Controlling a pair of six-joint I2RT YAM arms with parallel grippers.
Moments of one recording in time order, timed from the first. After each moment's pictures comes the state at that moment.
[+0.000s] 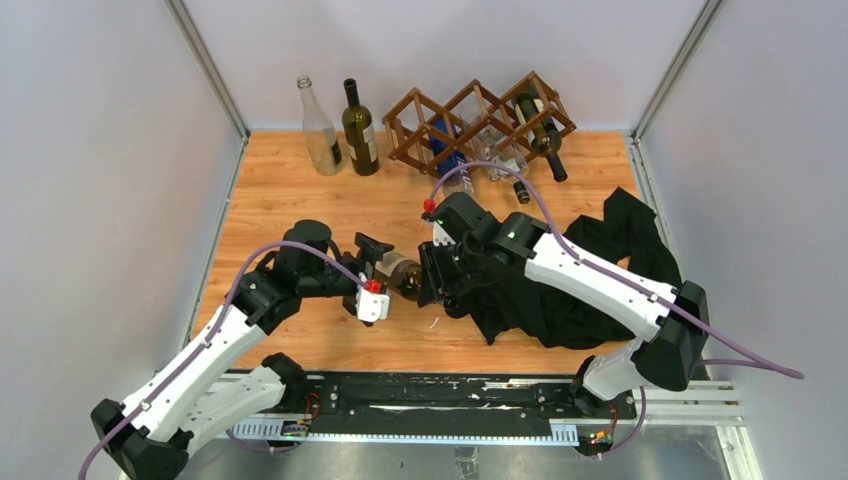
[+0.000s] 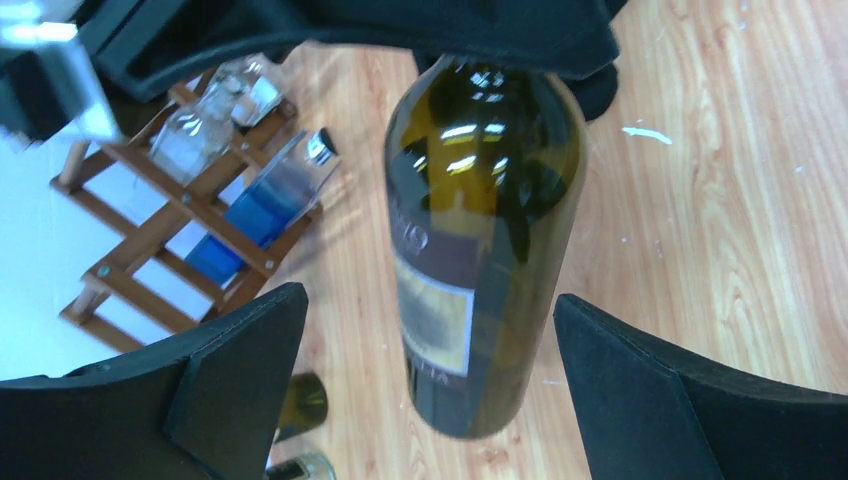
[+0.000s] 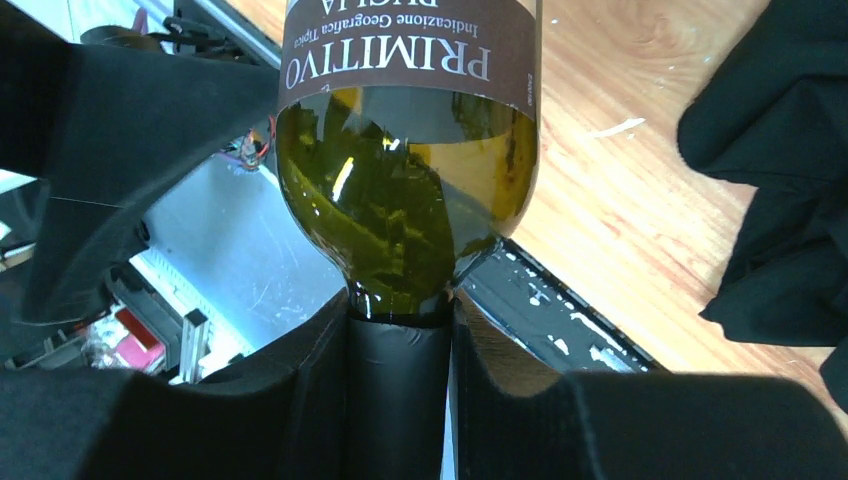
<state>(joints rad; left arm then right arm) -0.59 0.80 0.81 -0.58 0.56 1.22 0.95 1.44 1.35 -0.85 -0.30 0.63</state>
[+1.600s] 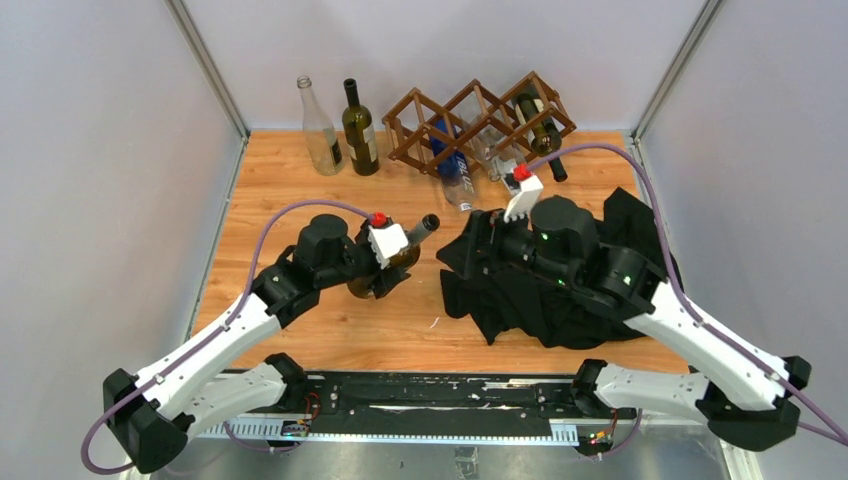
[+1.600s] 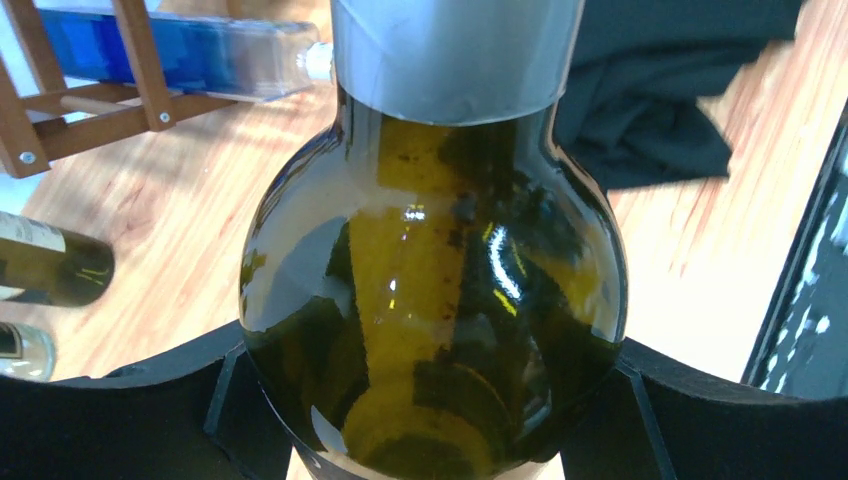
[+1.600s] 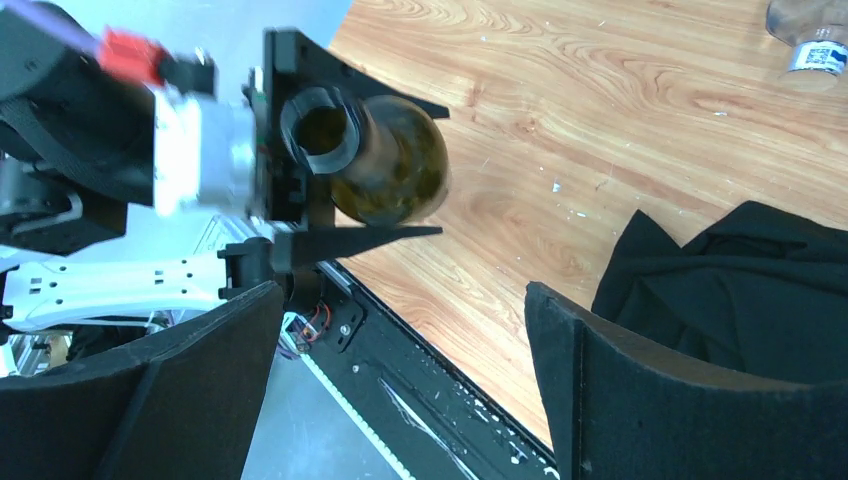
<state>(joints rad) -0.70 0.91 0.77 -0.30 0.30 0.43 0.98 1.04 1.31 -0.66 0.08 0.61</state>
